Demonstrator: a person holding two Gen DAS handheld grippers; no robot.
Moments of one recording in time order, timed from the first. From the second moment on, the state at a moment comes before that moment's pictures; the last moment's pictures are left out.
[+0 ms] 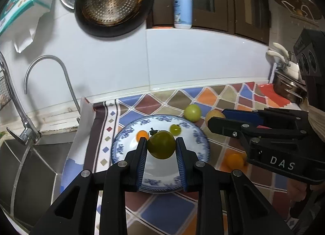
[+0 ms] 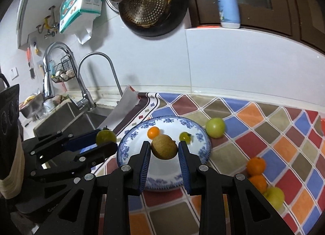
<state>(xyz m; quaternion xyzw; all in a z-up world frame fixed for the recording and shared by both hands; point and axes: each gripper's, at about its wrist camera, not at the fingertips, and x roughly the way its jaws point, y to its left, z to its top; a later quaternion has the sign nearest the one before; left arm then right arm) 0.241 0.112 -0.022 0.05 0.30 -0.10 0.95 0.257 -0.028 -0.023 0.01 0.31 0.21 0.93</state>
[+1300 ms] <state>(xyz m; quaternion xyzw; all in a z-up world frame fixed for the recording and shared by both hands) 0.323 0.148 -0.084 0.04 0.36 -0.07 0.93 0.359 0.014 -0.089 -0.03 0.40 0.18 0.90</state>
